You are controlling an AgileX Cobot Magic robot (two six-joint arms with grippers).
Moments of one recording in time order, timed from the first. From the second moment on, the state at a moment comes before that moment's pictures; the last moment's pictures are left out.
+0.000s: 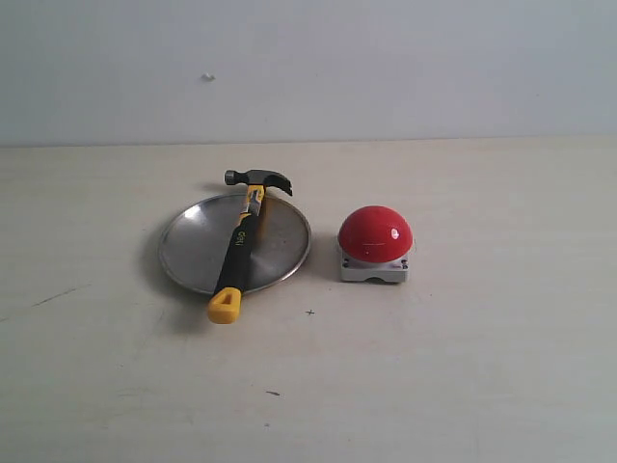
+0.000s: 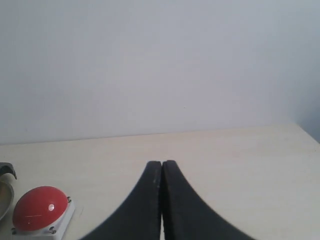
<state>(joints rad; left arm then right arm) -0.23 0.29 0.00 0.28 0.05 -0.60 -0.13 0.23 -0.36 -0.15 0.34 0.18</state>
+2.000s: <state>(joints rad) -0.23 0.29 0.00 0.28 0.05 -0.60 -0.16 0.01 0.00 -0.20 0.29 0.21</state>
